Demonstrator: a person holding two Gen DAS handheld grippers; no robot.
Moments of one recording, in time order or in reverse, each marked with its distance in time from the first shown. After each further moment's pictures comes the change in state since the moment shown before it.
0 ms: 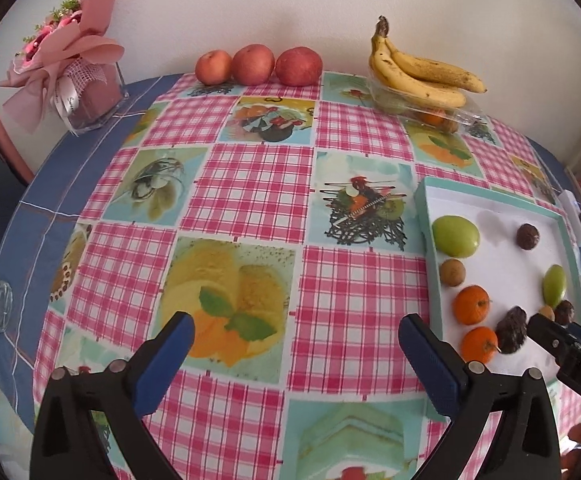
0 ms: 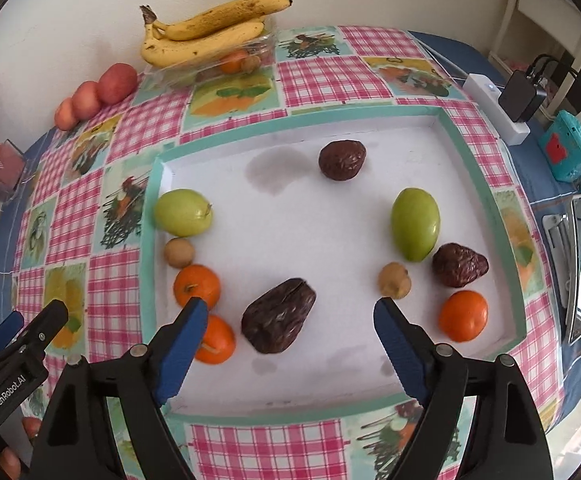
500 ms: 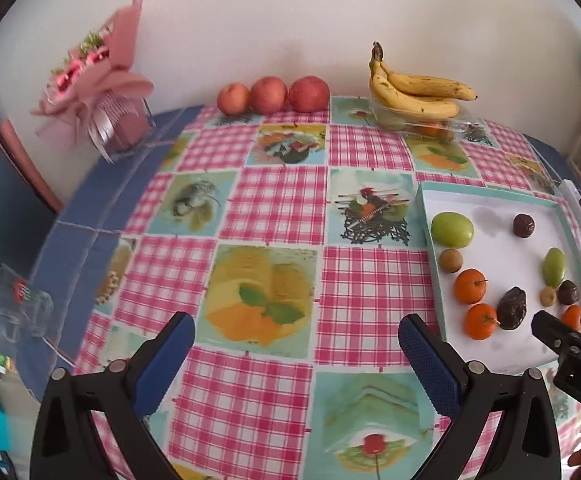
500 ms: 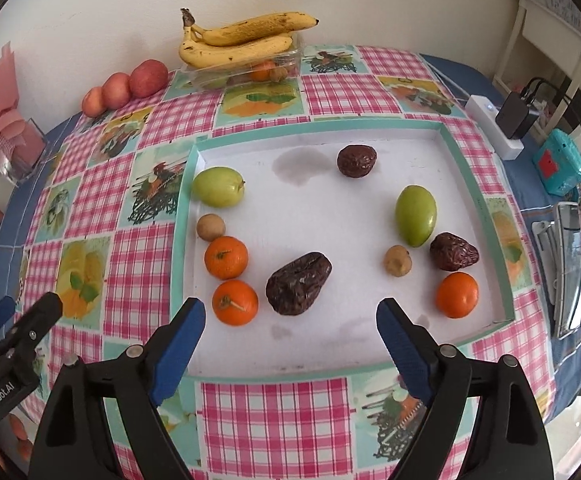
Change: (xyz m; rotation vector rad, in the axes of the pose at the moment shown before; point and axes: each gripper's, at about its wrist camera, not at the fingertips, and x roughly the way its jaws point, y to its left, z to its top) left arm -0.047 -0.003 -0.019 0.054 -0.095 0.097; right arm -0.032 0.017 -0.027 -0.077 -0.053 -0.003
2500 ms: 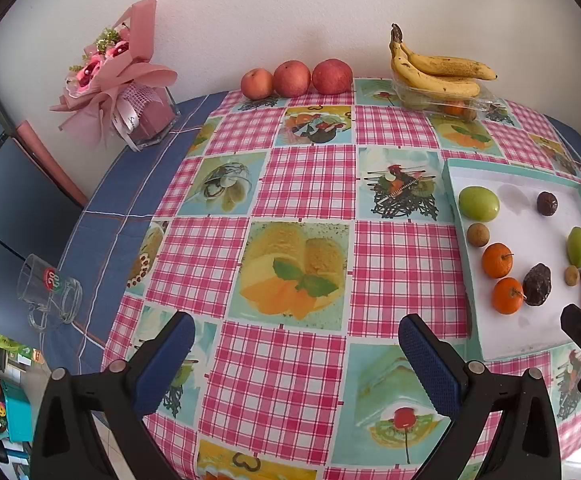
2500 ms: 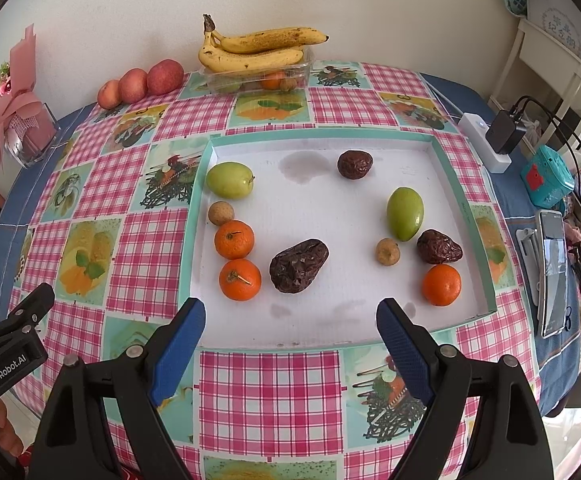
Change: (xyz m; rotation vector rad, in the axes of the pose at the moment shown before) left arm -0.004 0.007 -0.013 0.013 0.065 0.111; right arm -0.022 0.005 -0.020 -0.054 -0.046 -0.020
